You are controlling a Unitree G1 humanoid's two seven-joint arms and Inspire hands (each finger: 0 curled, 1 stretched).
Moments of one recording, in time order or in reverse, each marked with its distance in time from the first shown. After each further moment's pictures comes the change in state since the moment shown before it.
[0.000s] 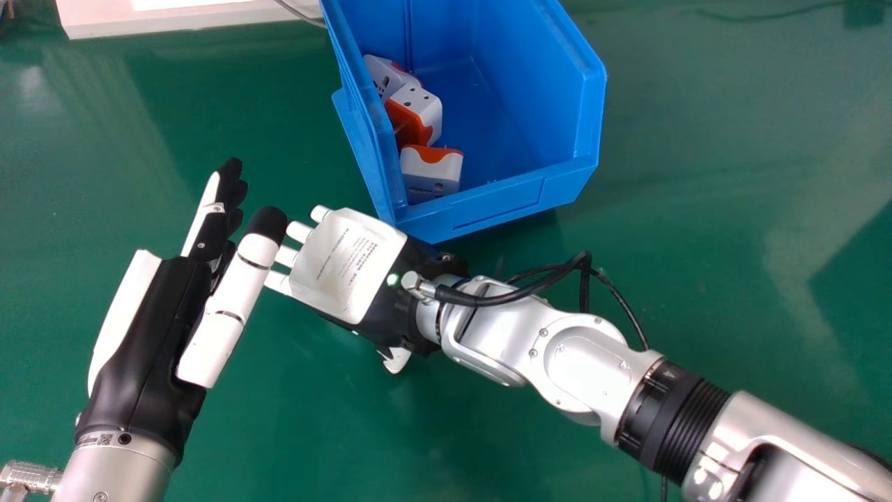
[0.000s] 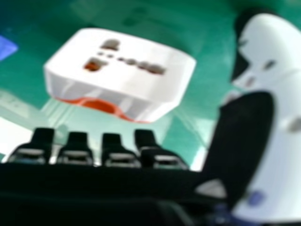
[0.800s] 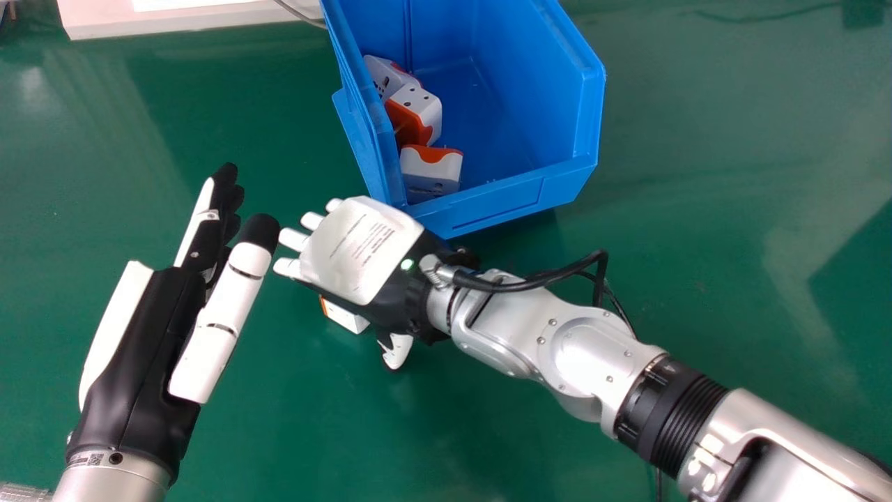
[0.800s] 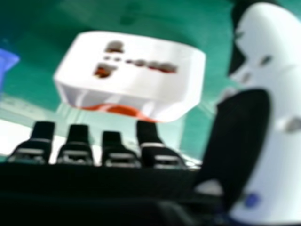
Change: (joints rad) left arm 0.061 -0.014 0.010 -0.038 -0.030 -0.031 -0.002; right arm 0.005 0.027 -0.053 0.087 0.144 -0.002 -0.071
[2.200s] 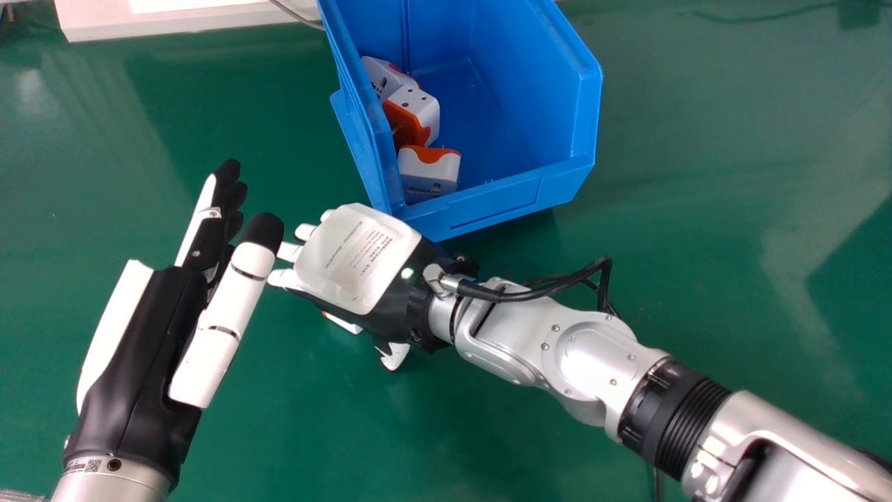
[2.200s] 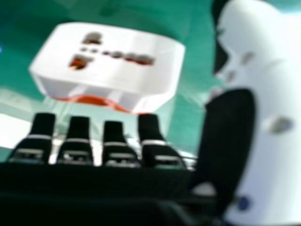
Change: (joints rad) left arm 0.027 -0.003 -0.014 -0.067 0.006 0.030 0.002; right arm -0.012 -0.021 0.032 0.027 -0.009 -0.066 -0.085
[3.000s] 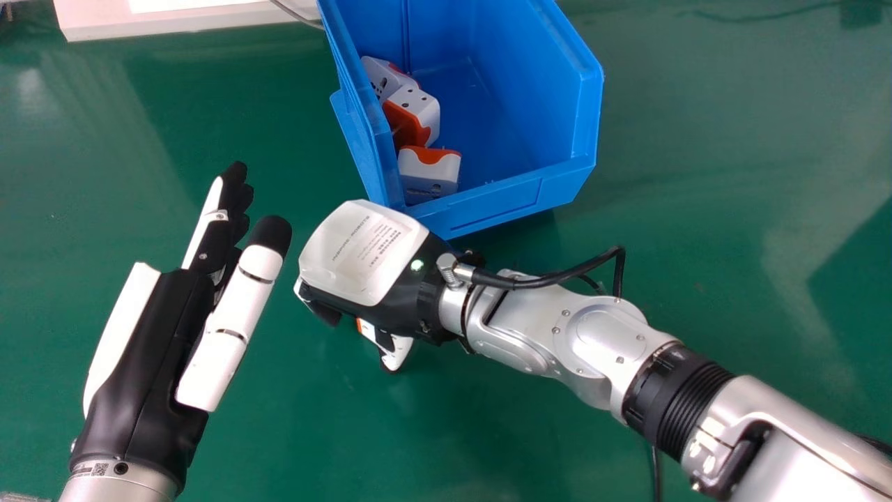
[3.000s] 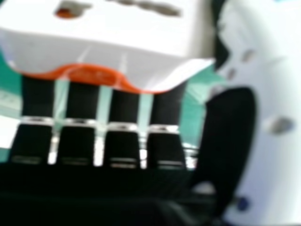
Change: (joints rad) left arm 0.010 -0.007 -0.018 -0.015 0.015 0.017 0.001; right arm -0.031 0.011 -0.025 0.108 0.063 -0.091 -0.089
